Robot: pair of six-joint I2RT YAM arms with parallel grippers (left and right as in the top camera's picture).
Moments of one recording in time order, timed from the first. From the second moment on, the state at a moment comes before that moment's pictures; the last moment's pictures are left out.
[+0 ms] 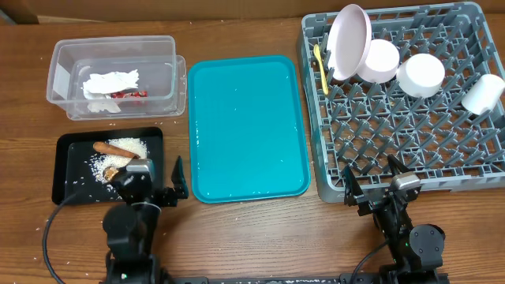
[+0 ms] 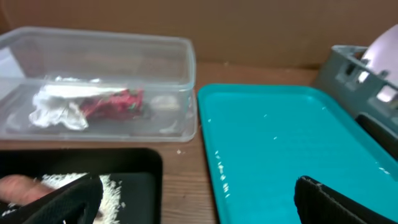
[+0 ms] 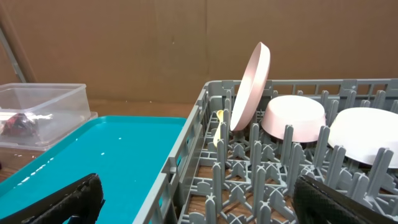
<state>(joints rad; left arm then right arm) 0.08 0.40 0.11 0.08 0.14 -0.08 0.12 0.01 0.02 -0.02 -0.15 0.07</state>
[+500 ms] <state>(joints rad) 0.00 0.04 0.01 -0.08 0.05 -0.08 0.12 0.01 0.02 -0.02 -0.15 0.07</state>
